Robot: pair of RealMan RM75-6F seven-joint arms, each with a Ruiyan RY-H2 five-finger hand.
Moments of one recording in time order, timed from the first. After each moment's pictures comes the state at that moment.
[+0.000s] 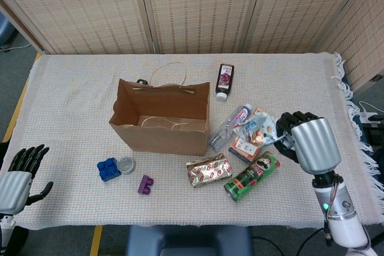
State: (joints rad) left arm -0.12 -1.11 -0.01 -1.55 1.56 1.47 -0.05; right arm 0.35 -1.00 0.33 -2.18 -1.44 1.40 -0.54
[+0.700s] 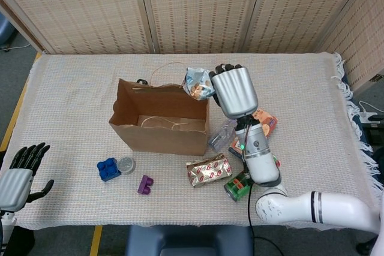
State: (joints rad) left arm -0.14 -1.11 -0.02 -1.56 1.54 1.44 -0.05; right arm 0.96 -1.40 0.51 -1.85 -0.89 1.31 -1.05
